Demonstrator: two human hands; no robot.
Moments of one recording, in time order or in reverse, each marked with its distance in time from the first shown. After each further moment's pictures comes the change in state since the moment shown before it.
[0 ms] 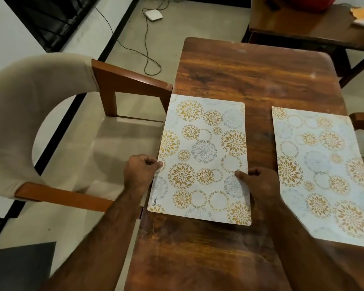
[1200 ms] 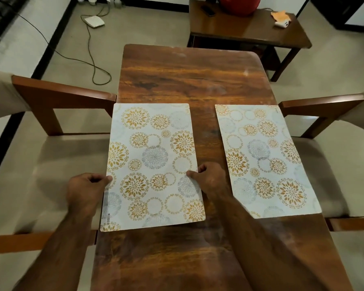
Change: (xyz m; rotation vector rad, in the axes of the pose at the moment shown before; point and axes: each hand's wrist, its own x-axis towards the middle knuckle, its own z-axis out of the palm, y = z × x) left_hand -0.001 0.011 0.002 -0.041 0.019 0.028; right_hand 0.000 -0.009 0.002 -0.057 0.016 0.010
